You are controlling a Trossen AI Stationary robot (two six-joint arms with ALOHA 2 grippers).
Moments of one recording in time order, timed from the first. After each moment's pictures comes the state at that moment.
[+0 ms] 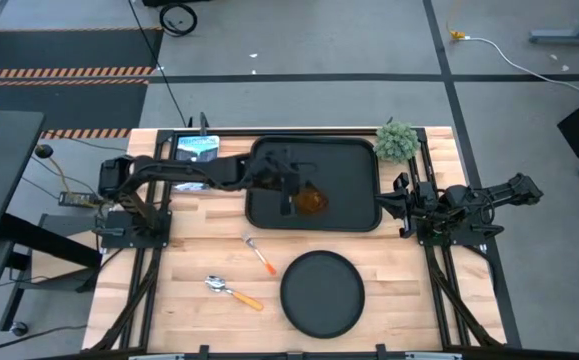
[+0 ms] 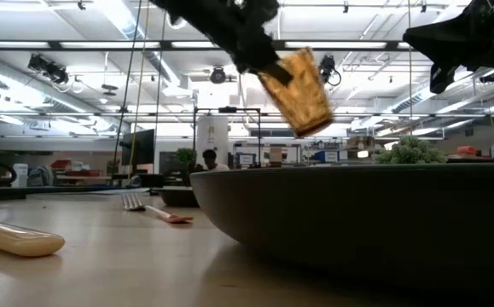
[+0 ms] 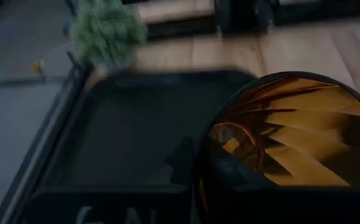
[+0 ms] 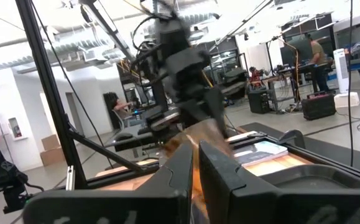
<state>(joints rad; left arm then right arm) 0.14 1.72 1.33 -0.14 -0.08 0.19 0.26 0.08 0.01 0.34 0.40 0.13</state>
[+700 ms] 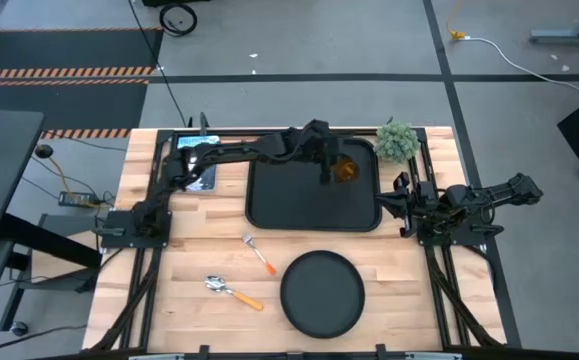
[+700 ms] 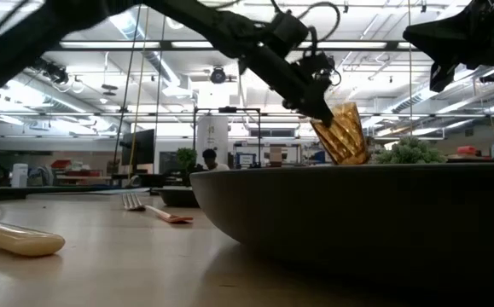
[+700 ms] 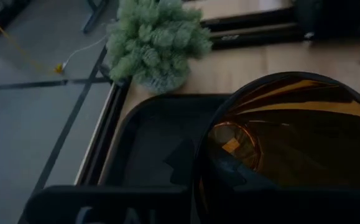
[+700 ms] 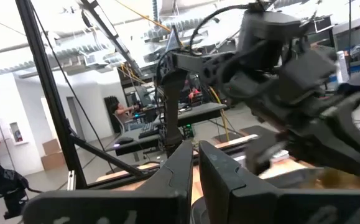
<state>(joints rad) 0.30 2.24 1.93 -0.22 -0.02 0.30 0.26 0.08 0.01 0.37 0.40 0.13</state>
